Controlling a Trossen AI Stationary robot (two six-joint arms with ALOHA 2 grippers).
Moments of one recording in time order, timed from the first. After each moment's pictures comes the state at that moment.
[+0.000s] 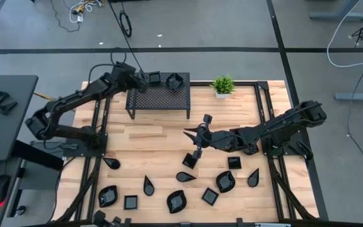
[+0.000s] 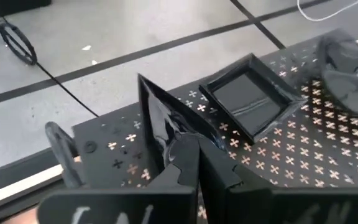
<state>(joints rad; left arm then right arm) 0.80 1.25 0.87 -0.26 -0.21 -0.23 0.25 1.53 0.91 0.32 0.64 -0.20</state>
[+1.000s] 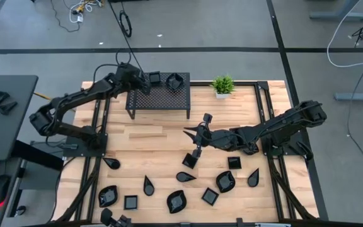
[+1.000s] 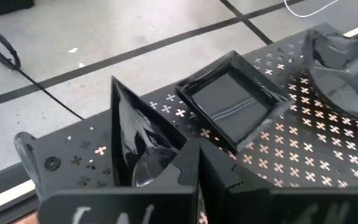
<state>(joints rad) 0.77 1.32 0.87 -0.19 -0.18 -0.21 0.24 1.53 0.91 0.32 0.63 -0.20</state>
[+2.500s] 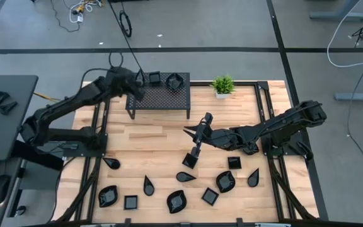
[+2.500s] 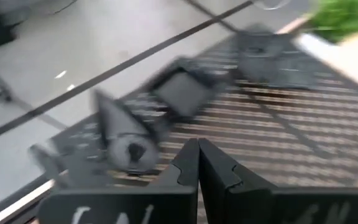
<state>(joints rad) 0.67 1.09 0.89 -0.40 -0.18 -0.12 0.24 1.53 0.91 0.32 0.63 0.02</state>
